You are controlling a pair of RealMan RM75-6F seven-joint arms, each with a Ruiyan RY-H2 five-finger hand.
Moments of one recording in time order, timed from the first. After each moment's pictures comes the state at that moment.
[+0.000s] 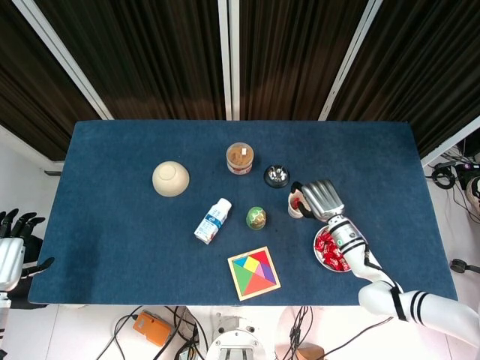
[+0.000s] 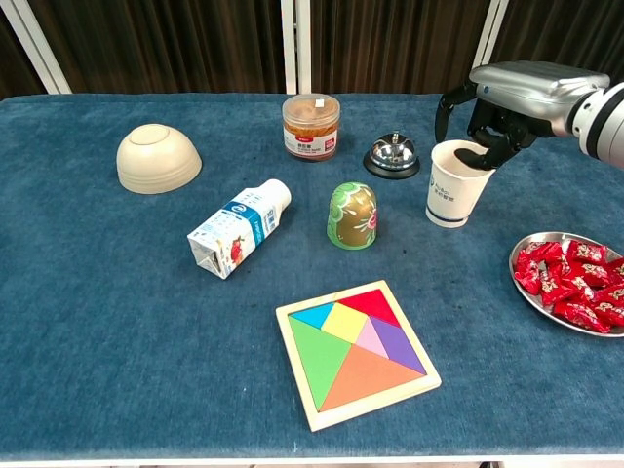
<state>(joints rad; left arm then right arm) -0.04 -1.14 -0.04 -1.52 1.45 1.50 0.05 0.68 -1.47 0.22 -1.50 -1.17 0.96 -0.35</state>
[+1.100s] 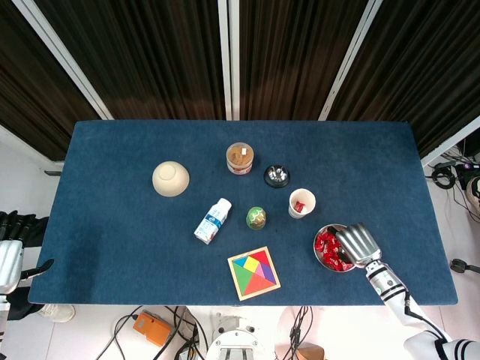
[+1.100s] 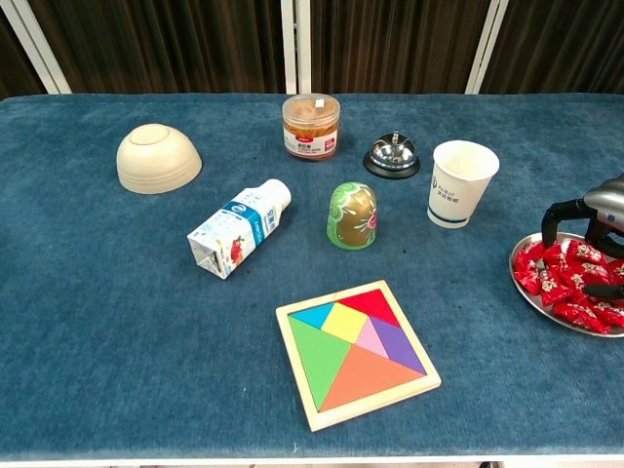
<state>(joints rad) -0.02 -1.14 -0.04 -1.52 1.46 1.52 0.05 0.44 -1.37 -0.05 -1.48 -1.44 1.10 -0.37</state>
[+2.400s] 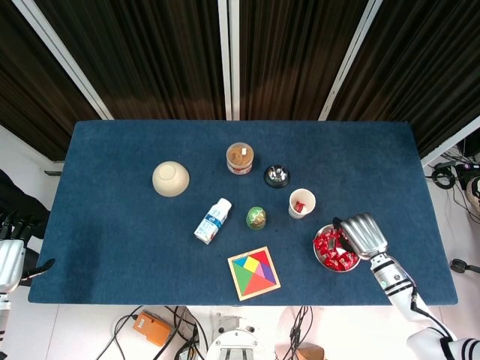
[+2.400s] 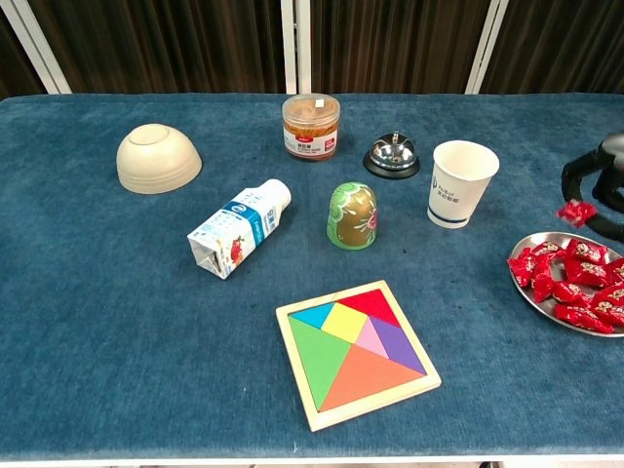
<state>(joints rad) -0.03 -1.15 -0.04 -1.50 1.46 1.51 0.03 0.43 -1.29 0.02 -1.58 -1.46 1.16 -0.31</state>
